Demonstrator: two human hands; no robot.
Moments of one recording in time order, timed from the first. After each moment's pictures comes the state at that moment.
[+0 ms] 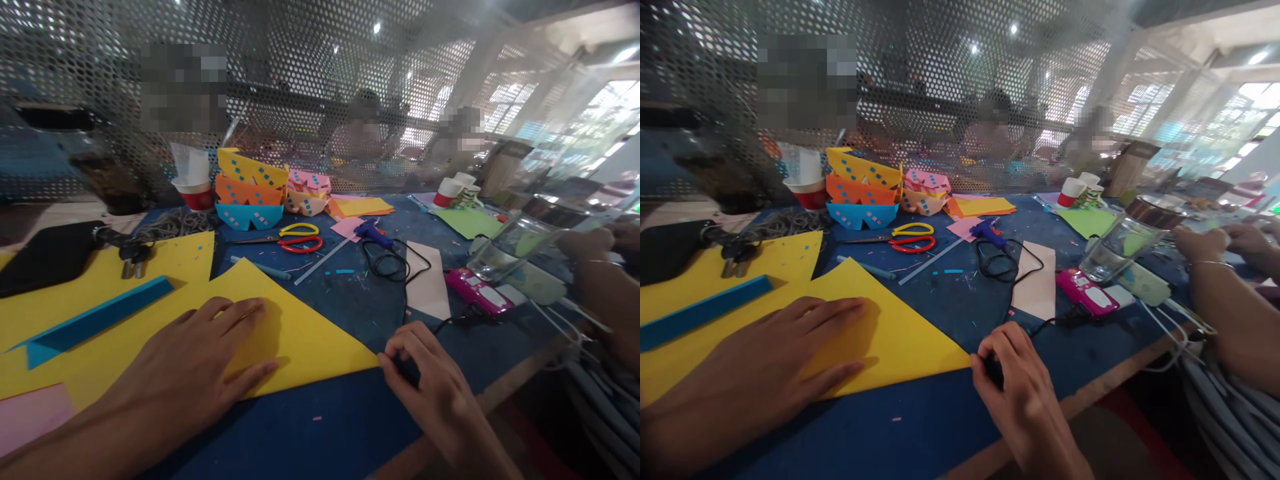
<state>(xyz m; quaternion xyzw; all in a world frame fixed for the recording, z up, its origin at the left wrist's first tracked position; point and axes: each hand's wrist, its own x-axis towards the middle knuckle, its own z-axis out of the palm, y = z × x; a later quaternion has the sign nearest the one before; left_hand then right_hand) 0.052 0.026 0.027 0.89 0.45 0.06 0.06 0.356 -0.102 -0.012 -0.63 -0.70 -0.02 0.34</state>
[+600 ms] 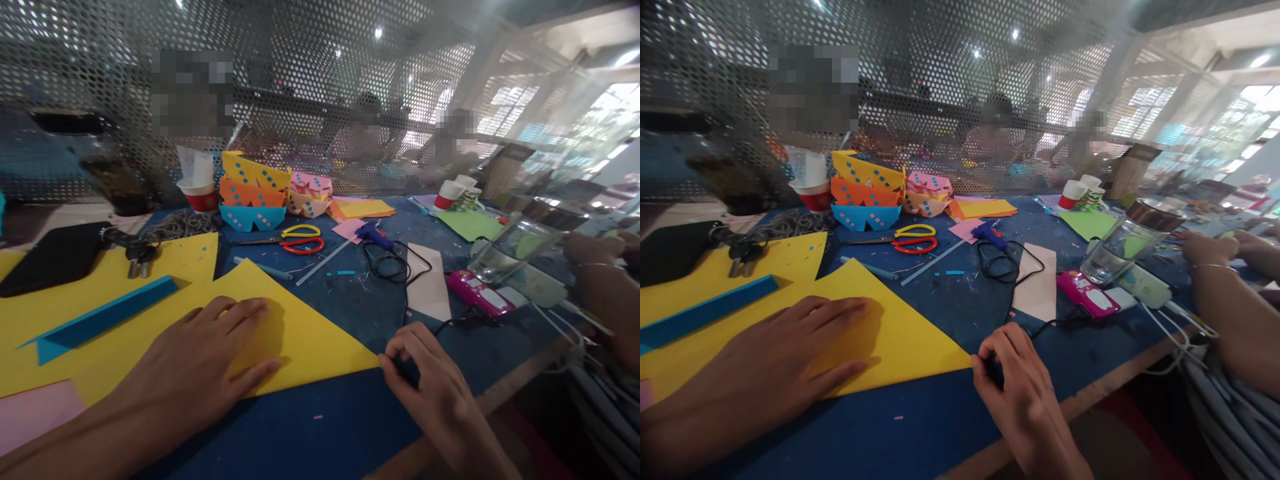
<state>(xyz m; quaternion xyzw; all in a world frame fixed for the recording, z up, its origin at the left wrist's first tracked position) 0.048 0.027 0.020 0.90 0.42 0.08 0.04 0.358 -0.099 -0.017 -0.63 -0.70 -0.03 0.34</state>
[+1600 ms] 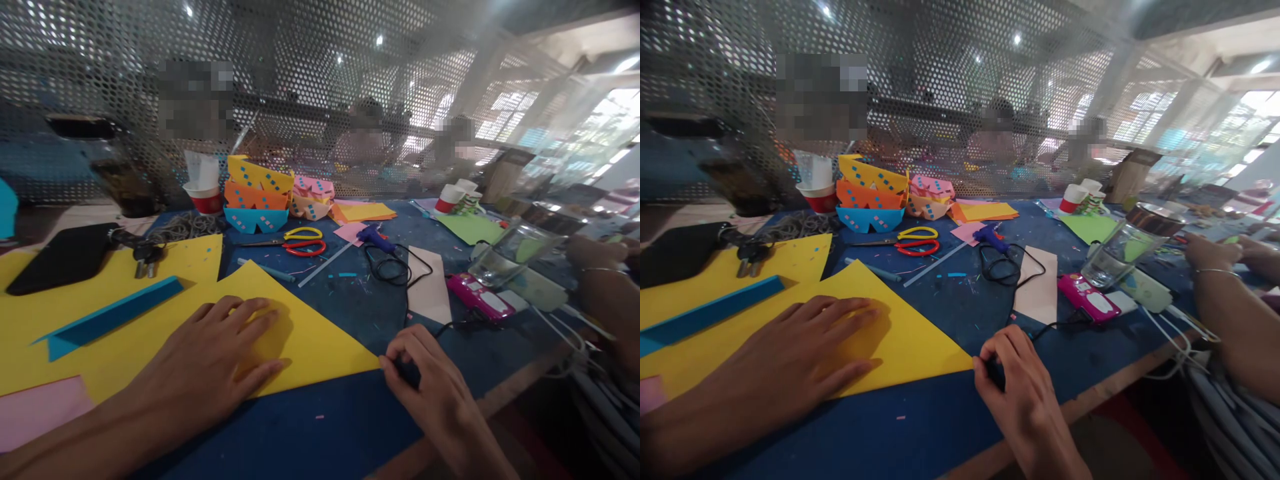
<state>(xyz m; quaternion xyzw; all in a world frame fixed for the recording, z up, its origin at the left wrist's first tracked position) 0.045 0.030 0.007 0.92 0.39 0.09 0.03 0.359 -0.098 -0.019 -0.64 -0.69 -0.04 0.33</state>
